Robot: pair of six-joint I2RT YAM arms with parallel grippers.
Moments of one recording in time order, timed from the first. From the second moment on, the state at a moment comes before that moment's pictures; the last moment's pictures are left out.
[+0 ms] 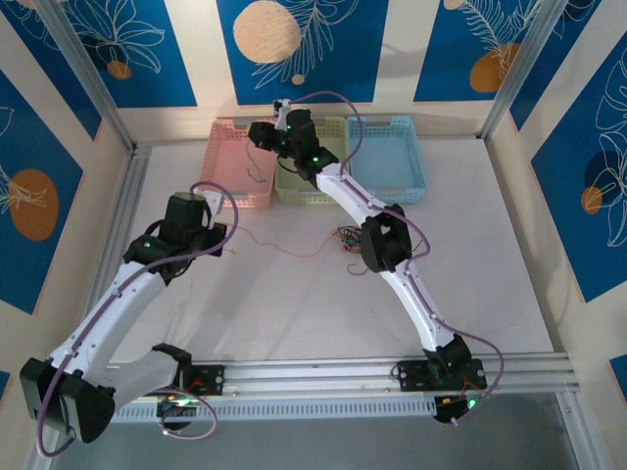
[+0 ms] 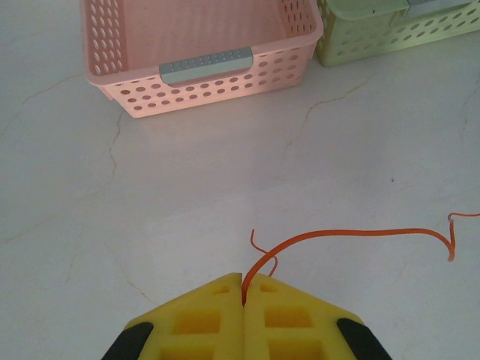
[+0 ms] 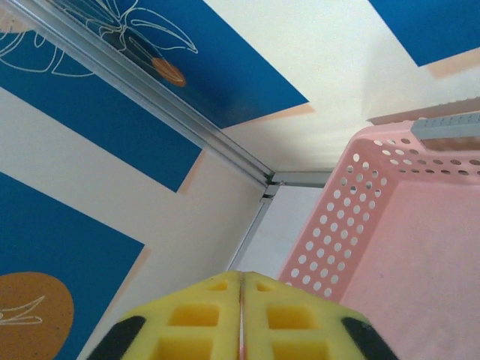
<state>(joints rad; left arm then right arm) -0.36 1.05 0.96 -0.70 -0.13 -0.05 0.58 2.69 2.58 0.00 -0.36 0.79</state>
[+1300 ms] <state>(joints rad) -0.36 0.89 0.93 -0.67 -0.25 -0.04 0.31 1.24 0.76 -0.37 -0.33 0.42</state>
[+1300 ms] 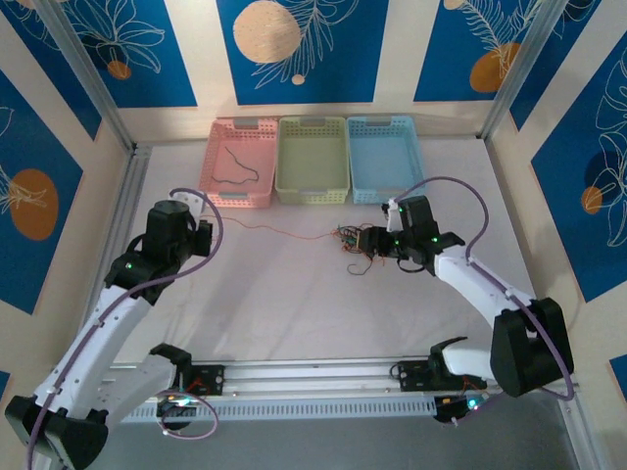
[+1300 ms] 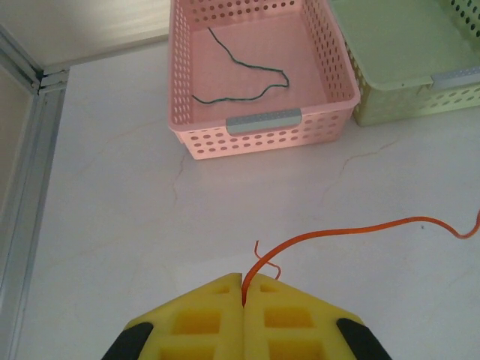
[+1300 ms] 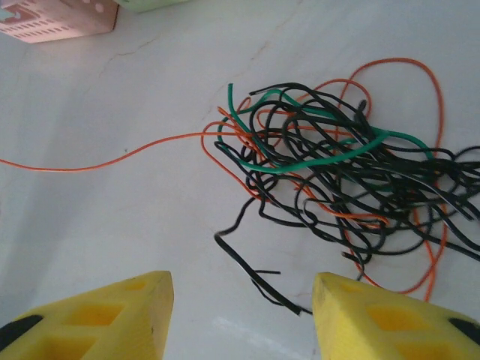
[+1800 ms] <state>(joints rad) -0.36 0.90 0.93 -0.67 -0.26 -0.04 0.42 1.43 0.95 -0.51 -0.23 0.59</state>
